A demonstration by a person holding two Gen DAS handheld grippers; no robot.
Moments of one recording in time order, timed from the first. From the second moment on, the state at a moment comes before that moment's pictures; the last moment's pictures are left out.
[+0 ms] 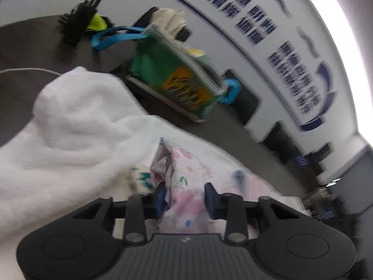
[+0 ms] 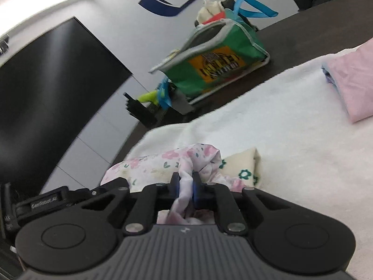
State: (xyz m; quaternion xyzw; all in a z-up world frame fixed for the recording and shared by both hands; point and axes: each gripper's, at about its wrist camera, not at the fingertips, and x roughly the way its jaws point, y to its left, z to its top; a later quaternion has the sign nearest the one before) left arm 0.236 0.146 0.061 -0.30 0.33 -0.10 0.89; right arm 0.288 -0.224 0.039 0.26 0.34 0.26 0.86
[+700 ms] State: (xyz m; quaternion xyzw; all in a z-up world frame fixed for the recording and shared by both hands) left arm 0.186 0.093 0.096 -0.17 0.21 -0.10 0.96; right arm 0.229 -0.181 0.067 0.04 0.21 0.18 0.96
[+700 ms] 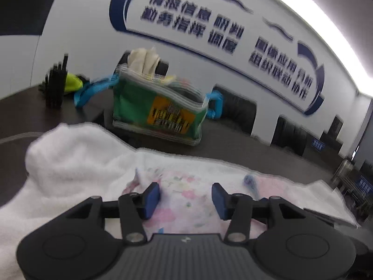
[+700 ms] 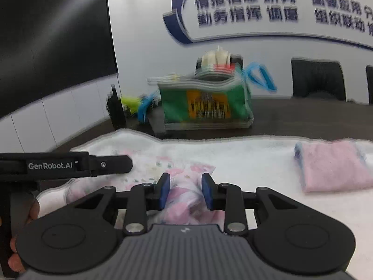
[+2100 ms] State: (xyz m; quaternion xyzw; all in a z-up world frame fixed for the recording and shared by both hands) left arm 0.010 -0.007 0.006 0.01 0.34 -0.01 0.94; right arm 0.011 -0.188 0.000 -0.02 0.34 0.09 0.94
